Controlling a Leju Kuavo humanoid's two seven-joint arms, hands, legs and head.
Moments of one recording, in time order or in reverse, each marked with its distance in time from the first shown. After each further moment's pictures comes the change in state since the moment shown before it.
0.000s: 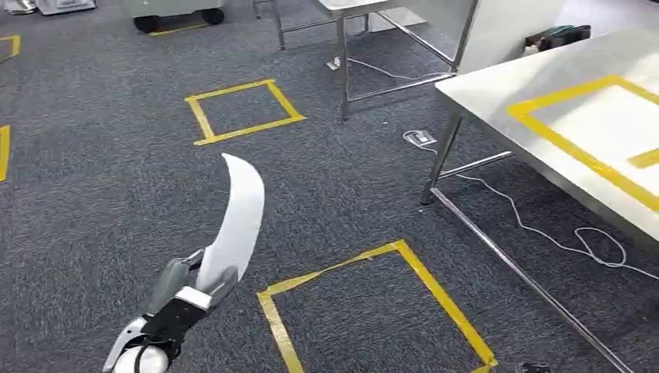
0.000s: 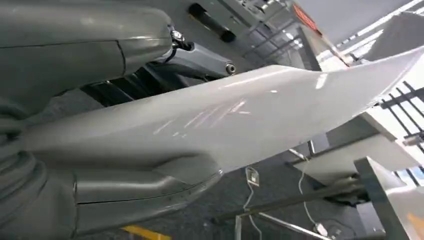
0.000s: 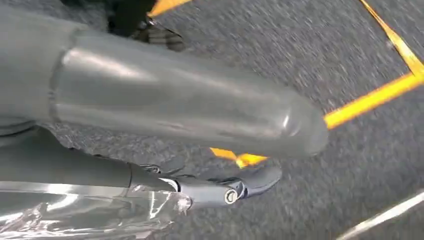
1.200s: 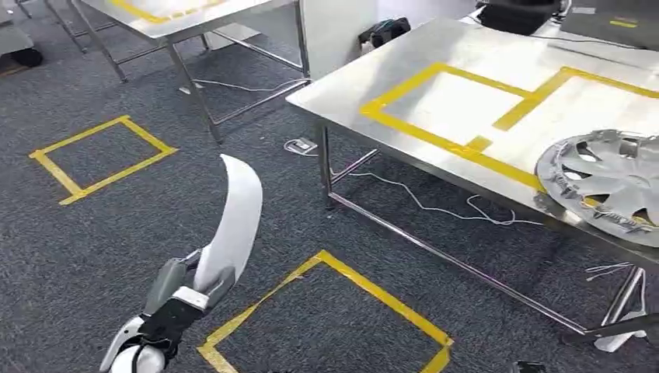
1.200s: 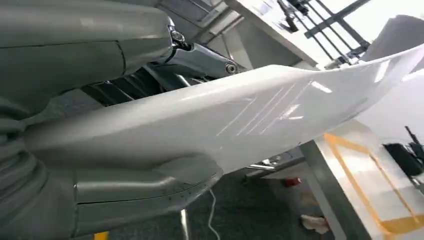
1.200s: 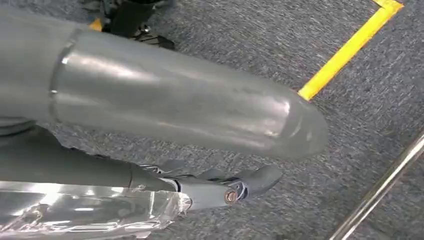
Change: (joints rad) left arm -0.009 0.000 0.008 0.012 -0.001 -0.013 -0.017; right arm -0.002 0.004 -0.042 0.003 0.062 0.024 0.003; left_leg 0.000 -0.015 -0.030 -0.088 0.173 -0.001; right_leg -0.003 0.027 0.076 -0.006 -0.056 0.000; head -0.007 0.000
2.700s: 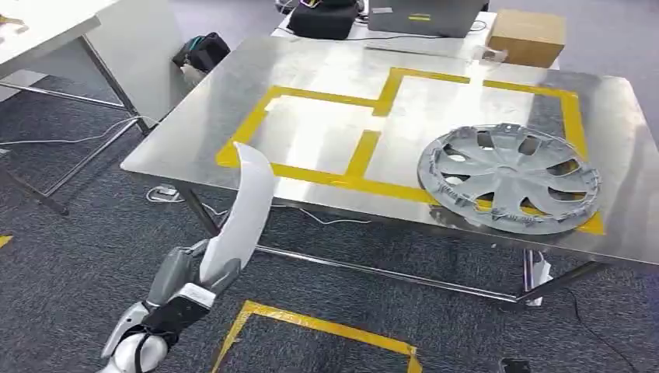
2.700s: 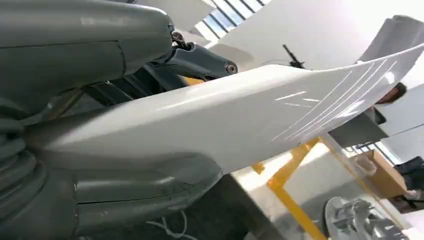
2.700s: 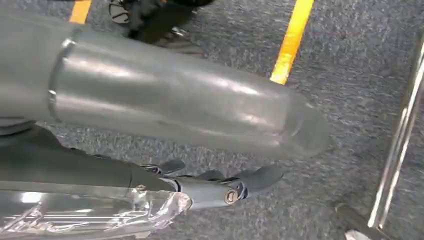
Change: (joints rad) left arm -0.072 0.010 -0.019 0.005 -0.050 -0.005 -0.037; right arm -0.011 0.005 -0.054 0.022 0.121 0.004 0.053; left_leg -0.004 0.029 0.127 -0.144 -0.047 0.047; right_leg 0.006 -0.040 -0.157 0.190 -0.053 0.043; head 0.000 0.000
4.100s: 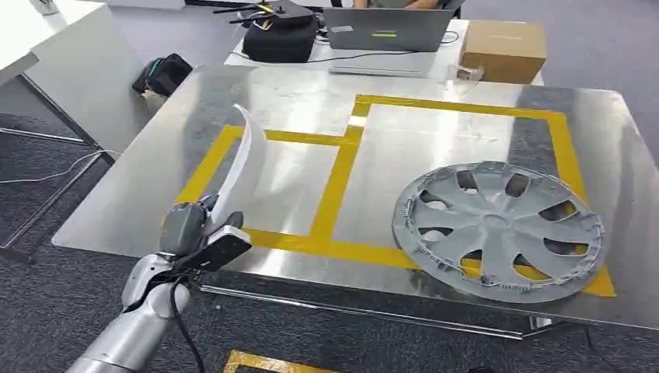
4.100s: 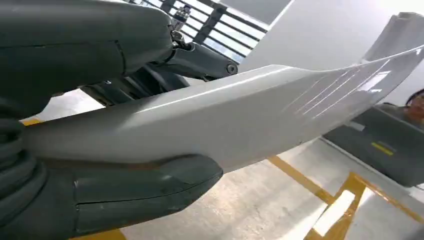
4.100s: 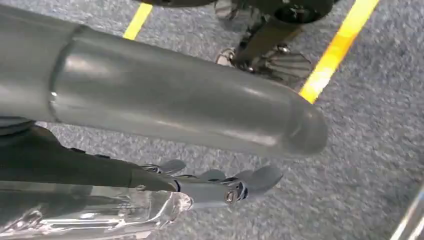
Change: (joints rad) left arm -0.285 -0.003 -0.007 0.280 -0.235 0.195 0.187; right arm 0.009 -0.013 0.085 0.074 0.205 0.035 0.209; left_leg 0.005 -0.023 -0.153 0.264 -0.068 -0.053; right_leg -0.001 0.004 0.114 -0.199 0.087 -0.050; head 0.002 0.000
